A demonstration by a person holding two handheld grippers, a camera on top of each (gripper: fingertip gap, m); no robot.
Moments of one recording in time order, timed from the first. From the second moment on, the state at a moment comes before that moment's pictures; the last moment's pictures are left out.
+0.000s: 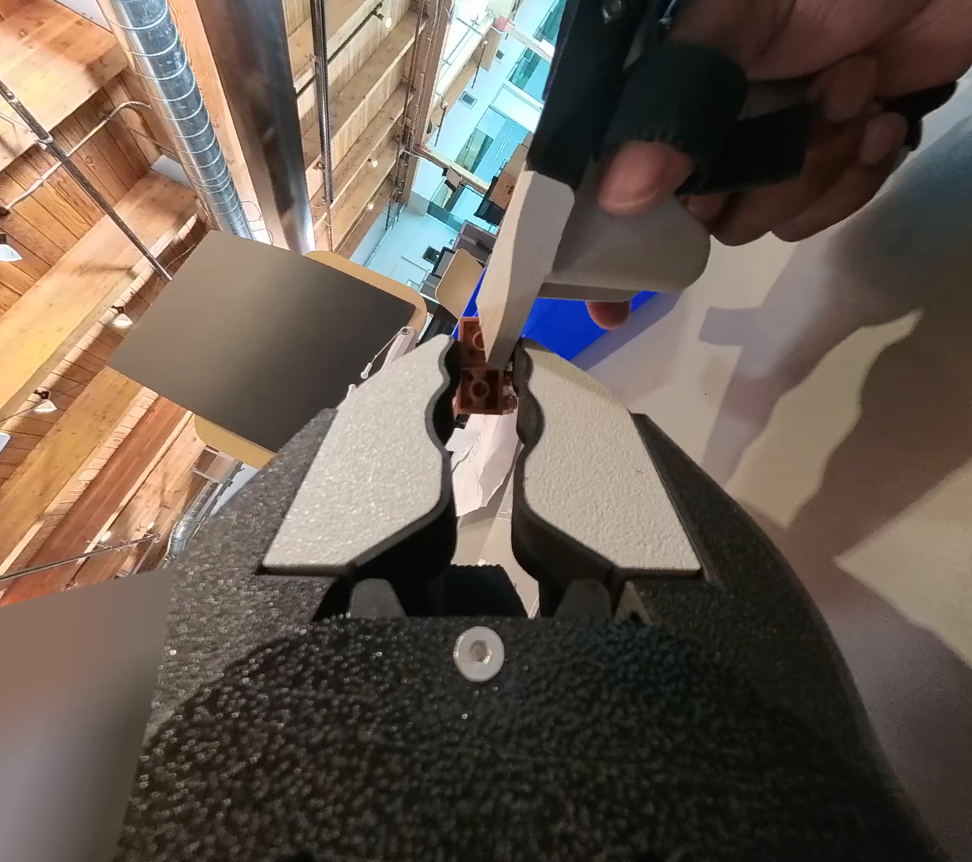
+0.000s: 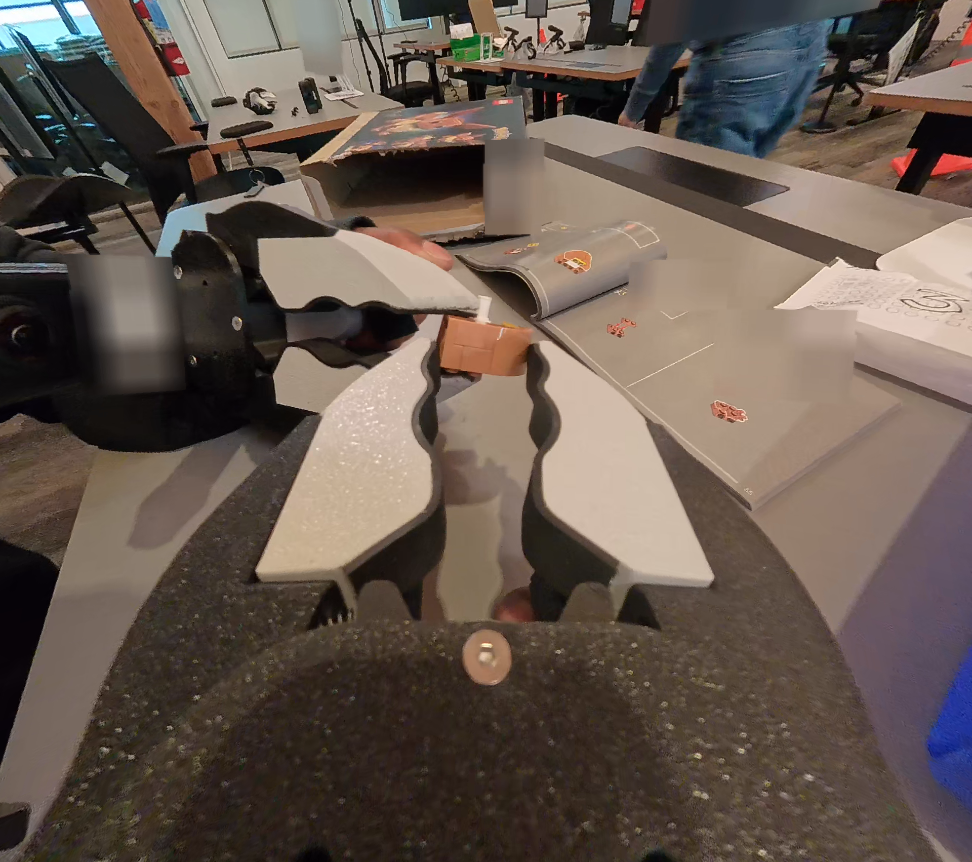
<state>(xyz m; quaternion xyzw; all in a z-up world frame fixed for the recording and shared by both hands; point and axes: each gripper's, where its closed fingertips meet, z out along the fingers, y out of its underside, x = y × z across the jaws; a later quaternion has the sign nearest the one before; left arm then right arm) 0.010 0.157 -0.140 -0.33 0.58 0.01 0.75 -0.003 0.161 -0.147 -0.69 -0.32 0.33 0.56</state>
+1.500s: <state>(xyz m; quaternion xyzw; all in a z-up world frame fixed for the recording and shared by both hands) 0.006 0.179 -0.138 -0.61 0.23 -0.64 0.40 0.007 0.175 -0.147 -0.67 -0.30 0.37 0.56</state>
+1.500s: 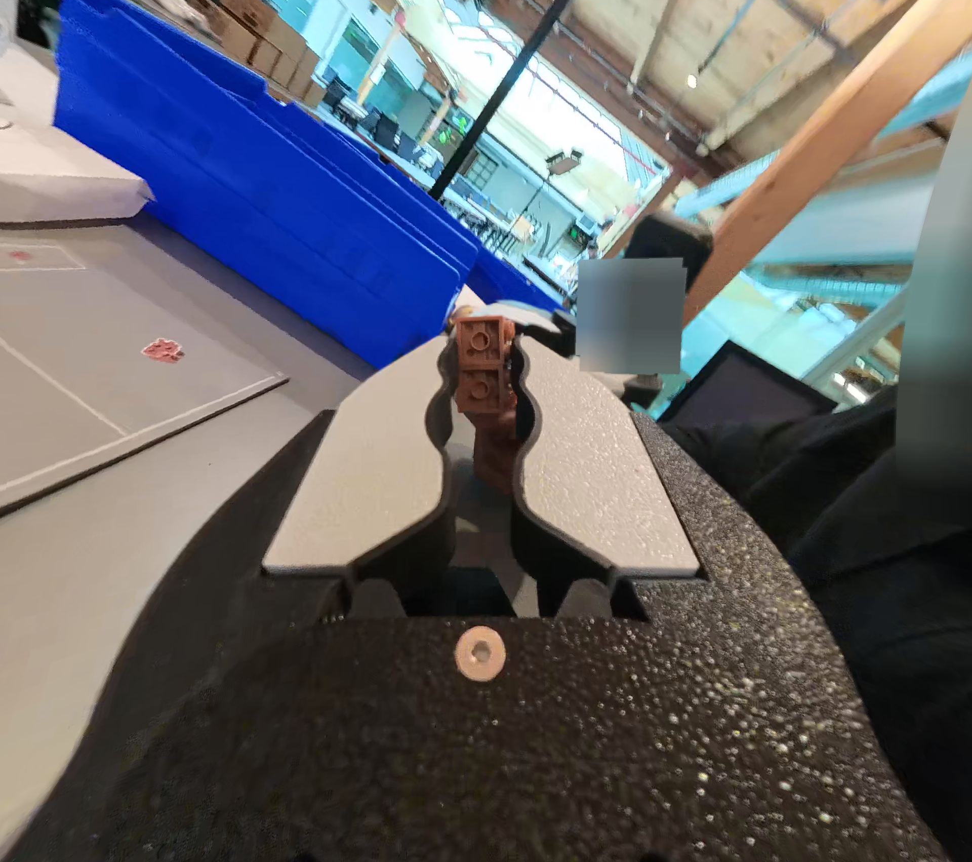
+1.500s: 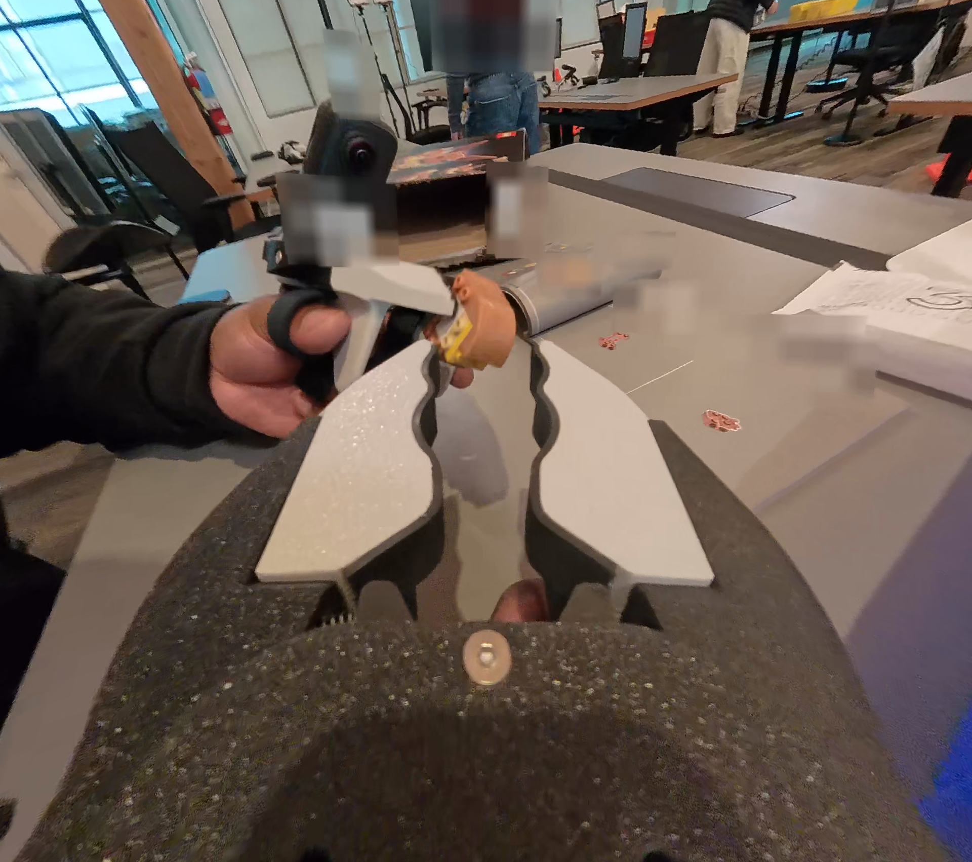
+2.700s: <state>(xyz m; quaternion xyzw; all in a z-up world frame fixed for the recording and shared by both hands) 0.010 0.154 -0.150 -0.42 0.58 -0.31 0.62 -0.004 0.150 -0.136 -0.61 -0.15 0.73 0.27</state>
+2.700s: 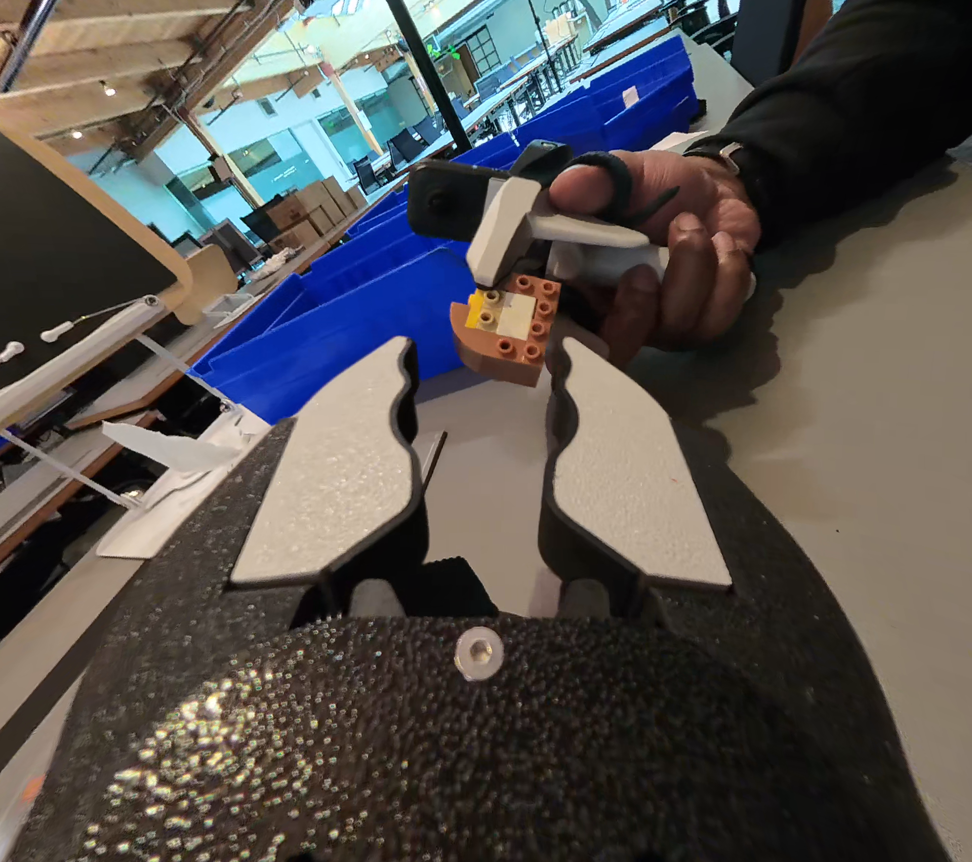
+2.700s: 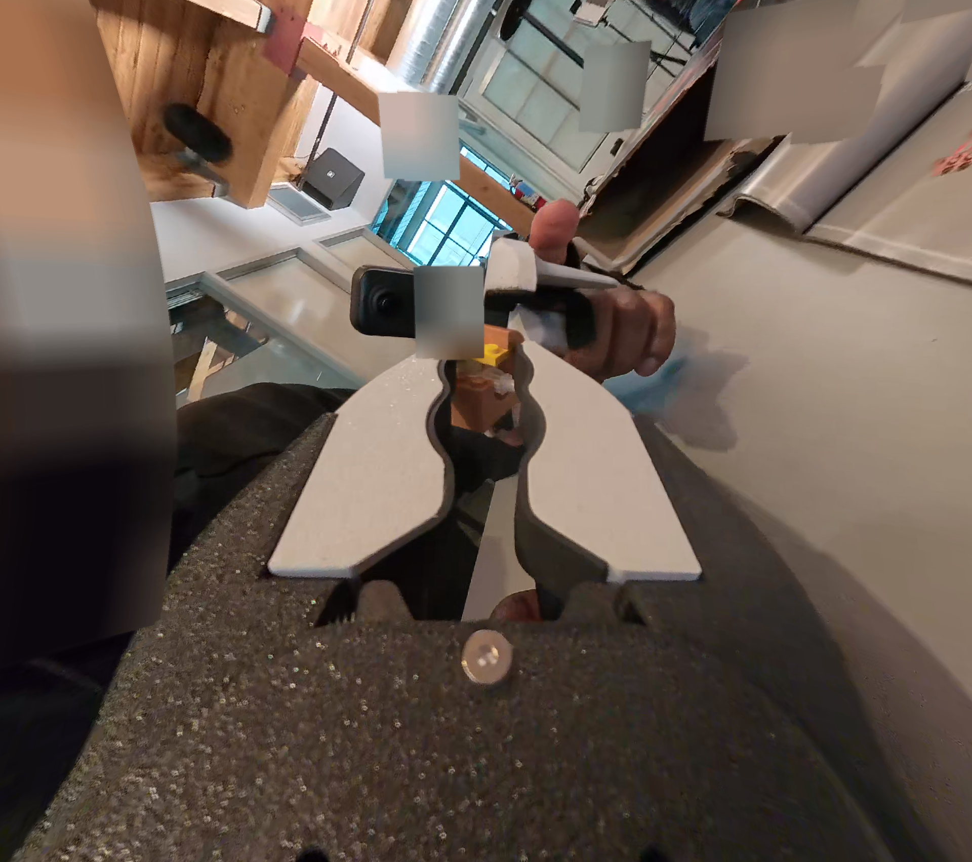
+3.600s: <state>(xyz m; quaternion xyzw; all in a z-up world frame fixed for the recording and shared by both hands) 0.003 0.148 -0.171 -0.50 0.64 -0.29 0.51 -0.002 0.141 -0.158 -0.58 -0.53 0.26 0.57</state>
